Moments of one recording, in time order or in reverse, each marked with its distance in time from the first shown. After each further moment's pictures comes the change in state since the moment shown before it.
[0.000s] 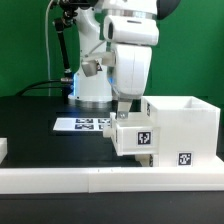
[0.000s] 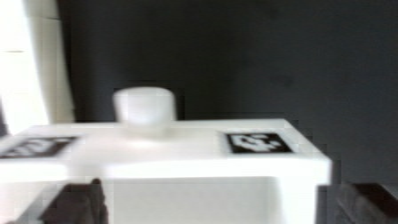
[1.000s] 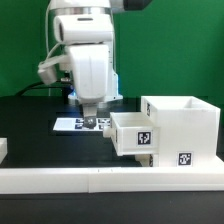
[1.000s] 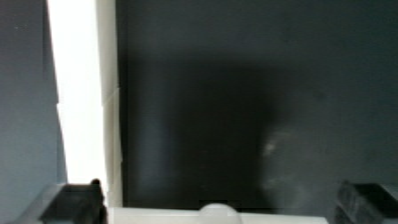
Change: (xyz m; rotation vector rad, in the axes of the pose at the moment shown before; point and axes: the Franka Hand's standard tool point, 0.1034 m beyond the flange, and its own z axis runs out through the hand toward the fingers) arm -0.050 0.015 0.014 0.003 0.183 -0.050
